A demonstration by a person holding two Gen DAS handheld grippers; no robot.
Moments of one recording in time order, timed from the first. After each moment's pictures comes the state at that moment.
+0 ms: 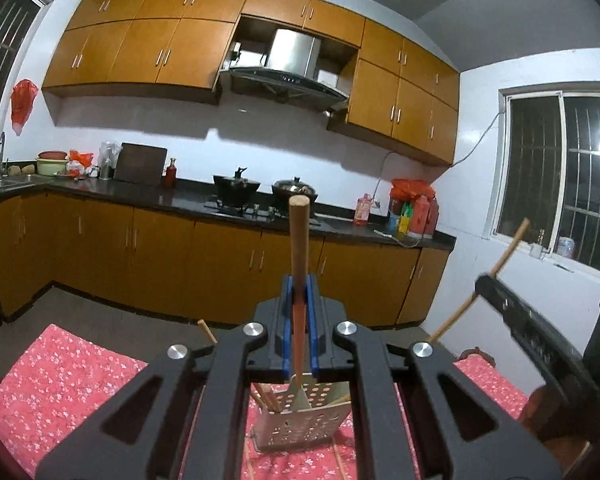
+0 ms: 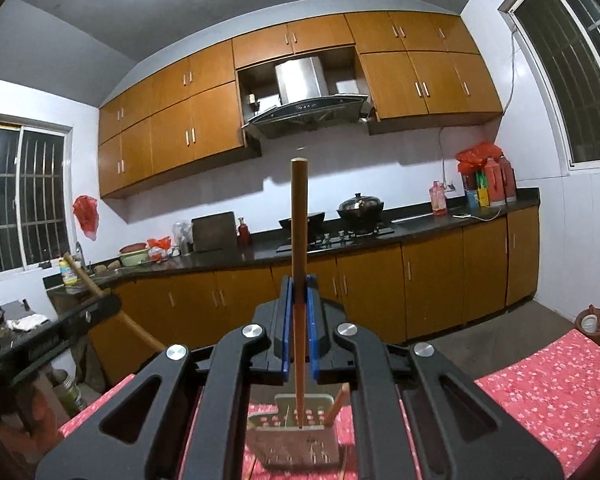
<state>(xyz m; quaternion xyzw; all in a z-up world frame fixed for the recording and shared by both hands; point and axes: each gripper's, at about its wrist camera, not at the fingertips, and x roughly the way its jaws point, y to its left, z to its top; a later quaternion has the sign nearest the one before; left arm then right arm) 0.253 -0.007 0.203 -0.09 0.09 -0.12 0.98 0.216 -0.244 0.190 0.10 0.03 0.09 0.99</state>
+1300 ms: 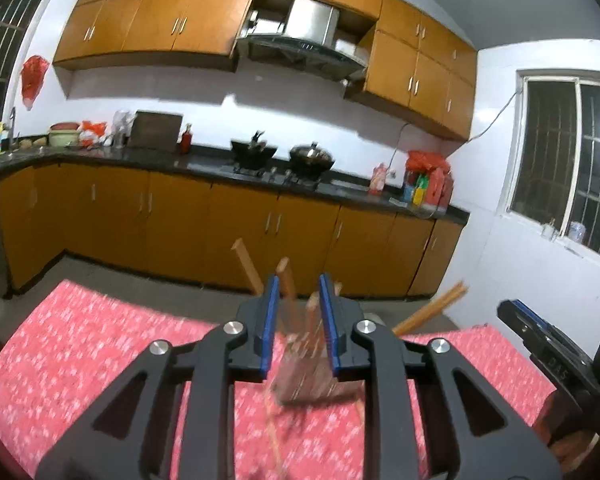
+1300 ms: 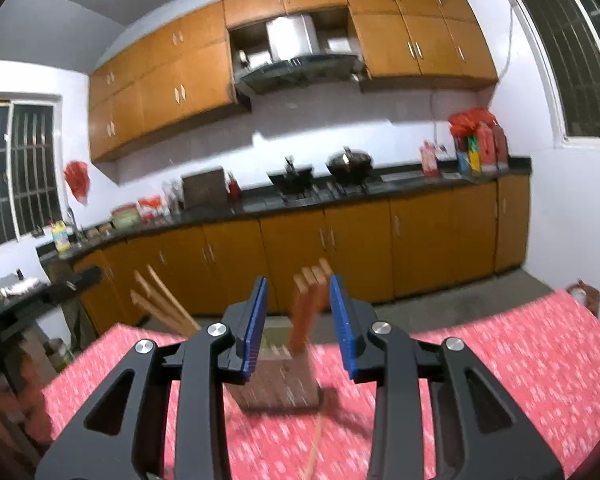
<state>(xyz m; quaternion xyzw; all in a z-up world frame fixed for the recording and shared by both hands) 0.236 0.021 0.139 -0.09 0.16 -0.09 0.98 0.187 -0.267 0.120 0.08 0.15 0.07 0.98</state>
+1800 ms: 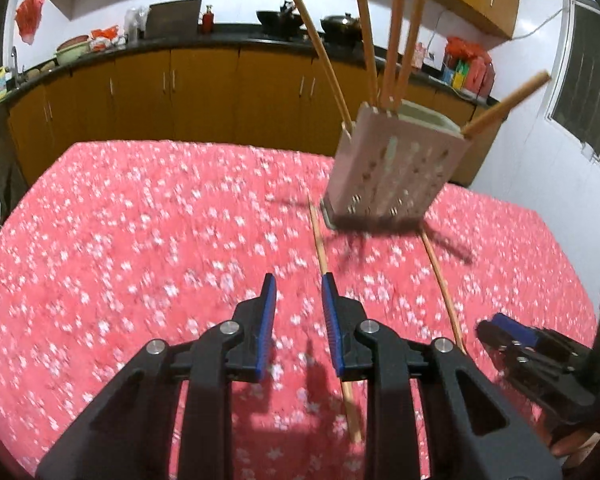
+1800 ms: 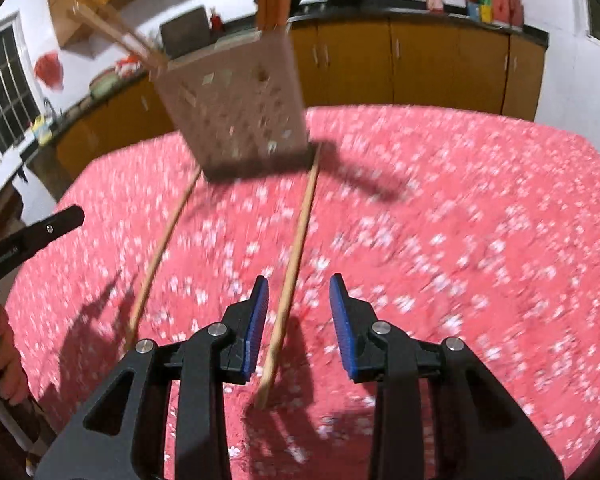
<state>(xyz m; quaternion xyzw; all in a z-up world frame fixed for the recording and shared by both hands) 0.239 0.017 -0.005 -0.06 0.37 -0.06 0.92 0.204 -0.226 -0.041 0.06 0.42 0.10 0.90</state>
